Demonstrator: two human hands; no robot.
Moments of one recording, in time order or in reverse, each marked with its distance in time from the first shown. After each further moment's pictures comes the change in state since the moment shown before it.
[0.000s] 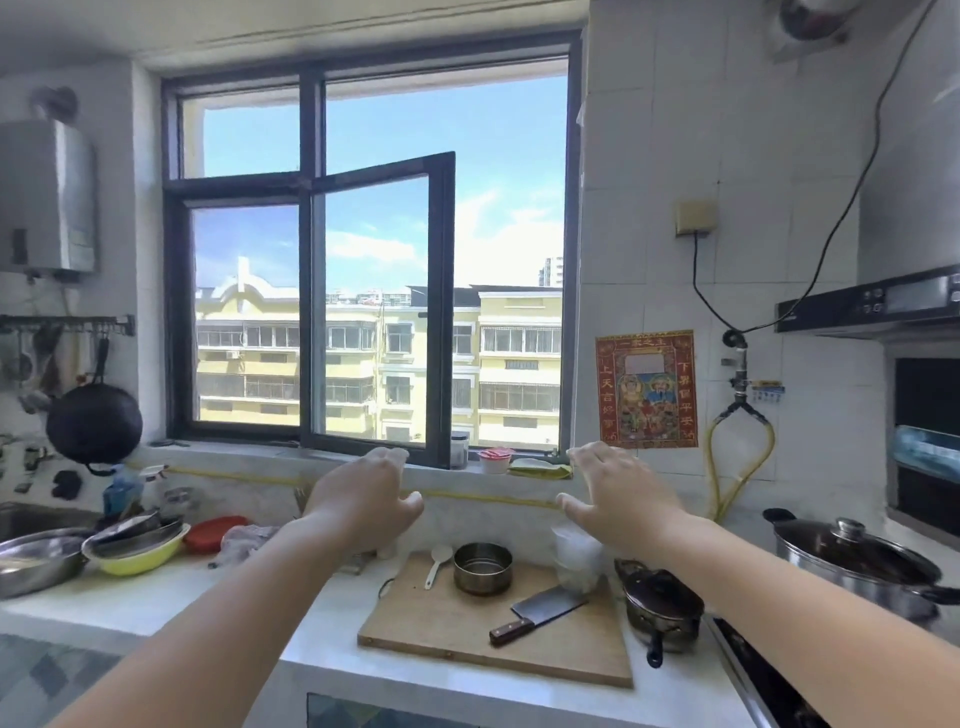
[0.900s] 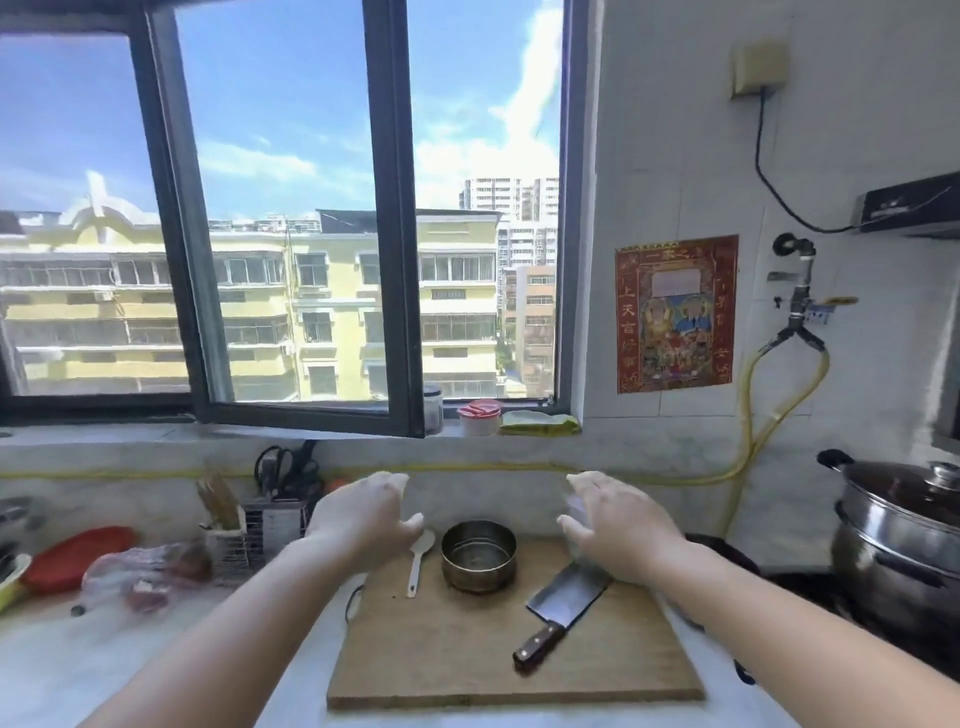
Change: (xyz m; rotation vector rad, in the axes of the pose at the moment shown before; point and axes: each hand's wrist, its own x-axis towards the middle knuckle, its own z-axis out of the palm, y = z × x) left_hand 0.277 -0.142 0.252 -0.057 -0.191 0.150; right_hand 0.255 0.019 0.244 -0.007 -0.191 0.260
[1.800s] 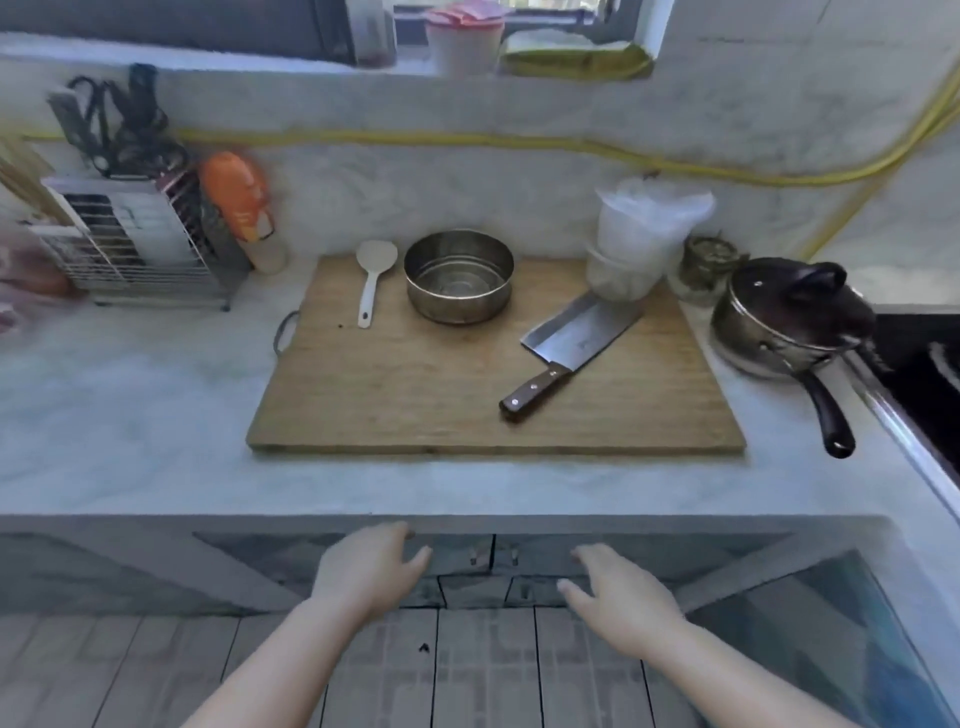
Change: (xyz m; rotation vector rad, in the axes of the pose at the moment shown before) left_hand -0.068 -0.011 0.425 -0.176 -0.686 -0.178; right_hand -0.056 0.103 0.404 0.203 -0.743 0.264
